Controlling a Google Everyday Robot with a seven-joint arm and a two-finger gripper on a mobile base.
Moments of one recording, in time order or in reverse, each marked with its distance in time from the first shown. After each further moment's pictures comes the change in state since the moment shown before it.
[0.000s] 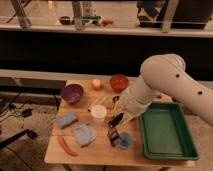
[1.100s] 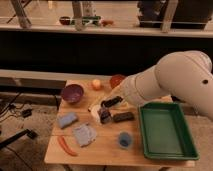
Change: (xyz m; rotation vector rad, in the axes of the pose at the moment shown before) arm -0.025 -0.054 -0.073 0.366 0.087 -0.071
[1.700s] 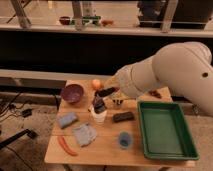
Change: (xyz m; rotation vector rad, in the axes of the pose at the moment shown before) arm -0.007 -0.039 -0.003 0.059 0.003 -0.087
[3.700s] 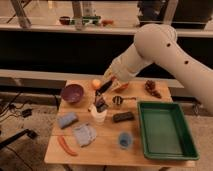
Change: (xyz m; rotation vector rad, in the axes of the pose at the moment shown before) arm 0.055 -0.007 0.067 -0.198 -0.101 -0.036
